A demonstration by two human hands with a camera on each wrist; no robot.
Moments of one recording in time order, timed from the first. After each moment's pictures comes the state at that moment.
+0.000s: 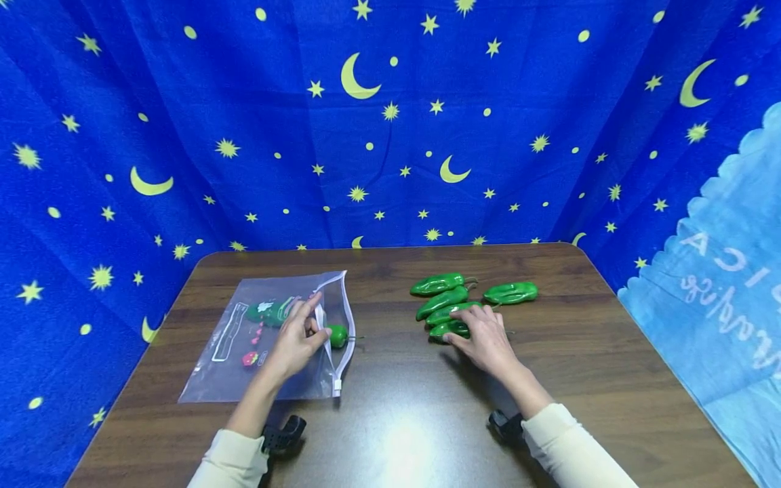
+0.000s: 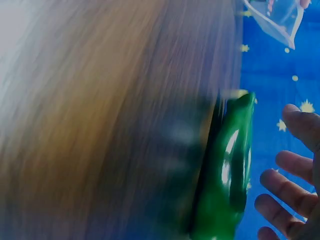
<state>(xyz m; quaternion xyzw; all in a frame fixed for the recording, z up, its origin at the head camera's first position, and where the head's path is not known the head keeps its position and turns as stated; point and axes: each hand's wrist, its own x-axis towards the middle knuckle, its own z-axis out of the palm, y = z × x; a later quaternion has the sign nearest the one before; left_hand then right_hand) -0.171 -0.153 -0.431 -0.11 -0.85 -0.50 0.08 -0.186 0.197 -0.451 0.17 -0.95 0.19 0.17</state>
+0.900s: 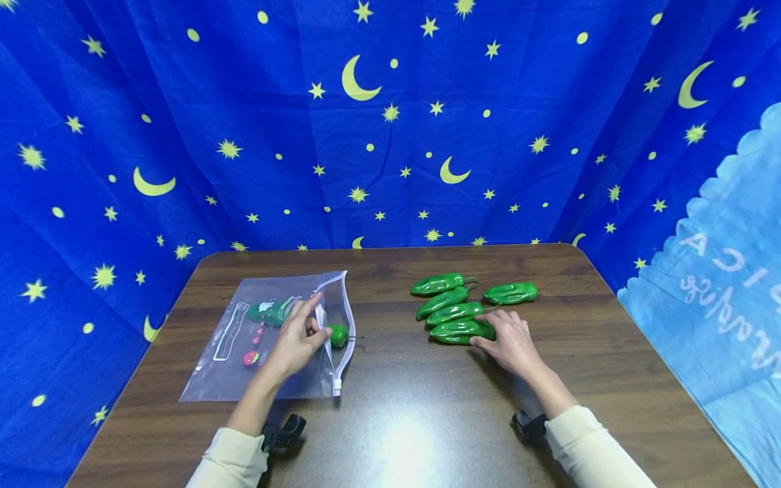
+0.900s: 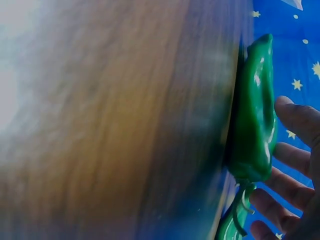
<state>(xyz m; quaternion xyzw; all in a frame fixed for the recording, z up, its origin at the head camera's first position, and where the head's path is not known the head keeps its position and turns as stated) -0.170 -0.153 -0.429 -0.10 -0.86 -0.49 0.07 -0.186 0.244 -0.463 0.13 -0.96 0.19 0.13</state>
